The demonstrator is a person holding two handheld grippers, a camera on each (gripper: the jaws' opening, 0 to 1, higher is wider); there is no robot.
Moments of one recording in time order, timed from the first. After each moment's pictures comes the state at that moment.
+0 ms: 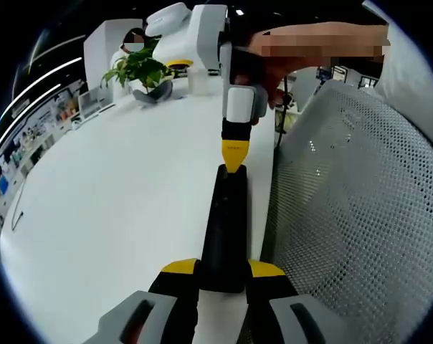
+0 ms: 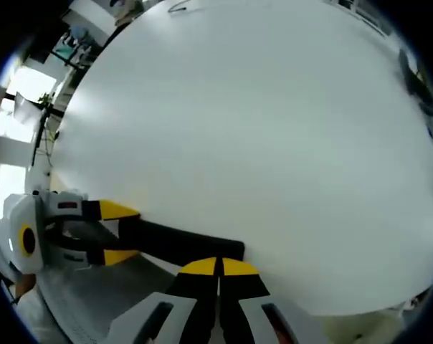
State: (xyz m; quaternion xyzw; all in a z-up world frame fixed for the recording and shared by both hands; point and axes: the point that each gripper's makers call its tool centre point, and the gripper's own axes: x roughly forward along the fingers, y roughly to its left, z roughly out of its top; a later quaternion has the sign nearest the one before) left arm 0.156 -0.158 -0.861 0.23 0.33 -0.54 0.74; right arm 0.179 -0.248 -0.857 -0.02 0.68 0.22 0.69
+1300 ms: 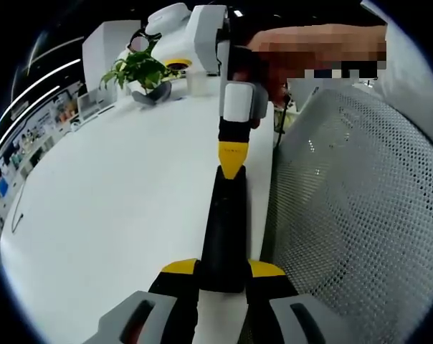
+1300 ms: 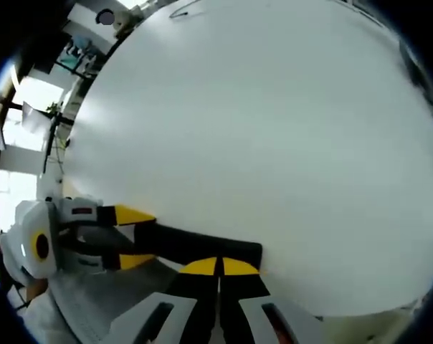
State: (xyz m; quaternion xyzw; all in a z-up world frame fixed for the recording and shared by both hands) left arm 0.156 -0.157 -0.861 0.24 0.33 -0.55 0.73; right arm 0.177 -0.233 -0.853 0.02 0.68 0.24 0.69
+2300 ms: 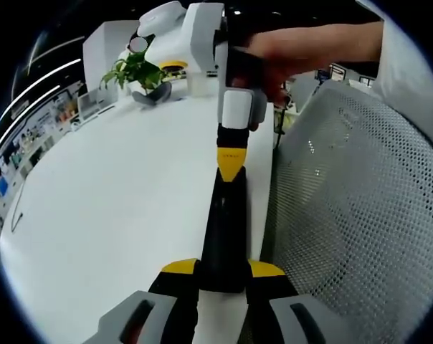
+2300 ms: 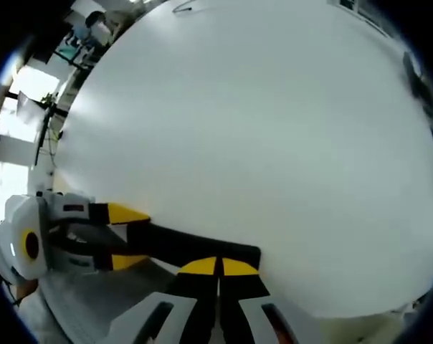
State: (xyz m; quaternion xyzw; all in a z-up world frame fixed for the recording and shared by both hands) left arm 0.155 -0.158 -0.861 0.23 0.32 -0.55 0.73; right arm 0.177 -0.232 -0.857 -0.02 0.67 0.23 0.70
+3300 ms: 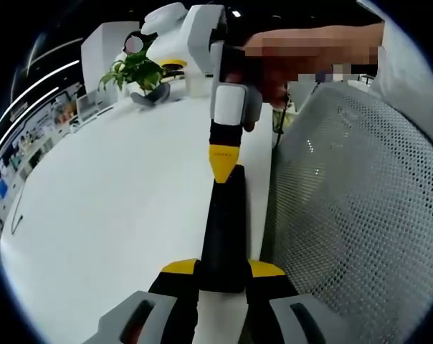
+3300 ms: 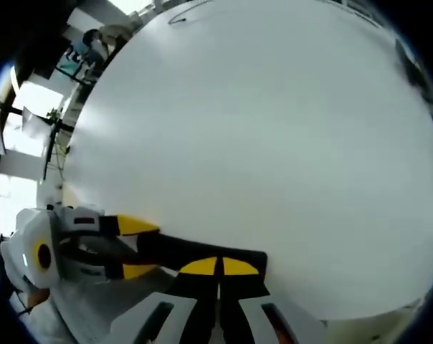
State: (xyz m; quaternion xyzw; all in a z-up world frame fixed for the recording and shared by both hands) left arm 0.155 -0.158 -0.861 0.24 0.32 -0.55 0.73; right arm 0.186 -0.225 -0.854 0.03 0.67 0.24 0.71
